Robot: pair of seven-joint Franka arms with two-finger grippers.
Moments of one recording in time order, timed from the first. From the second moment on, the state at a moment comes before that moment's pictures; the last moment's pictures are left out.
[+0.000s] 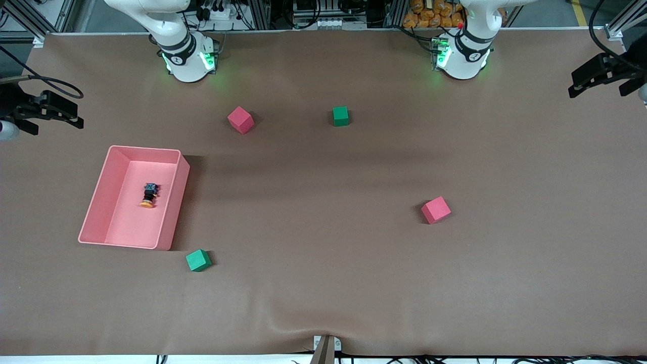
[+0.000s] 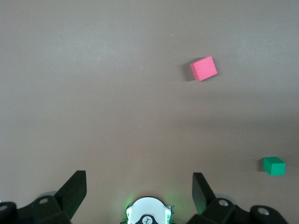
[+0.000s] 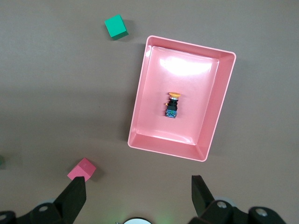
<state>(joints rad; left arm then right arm) 0.09 -0.03 -0.14 -1.43 0.01 1.32 -0.06 -0.05 0.03 0.03 -1.48 0.03 1.42 -0.14</state>
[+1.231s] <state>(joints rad) 0.09 -0.05 -0.13 -1.41 0.02 1.32 -0.06 -0.07 0.09 0.02 -1.49 0.03 1.42 -0.14</state>
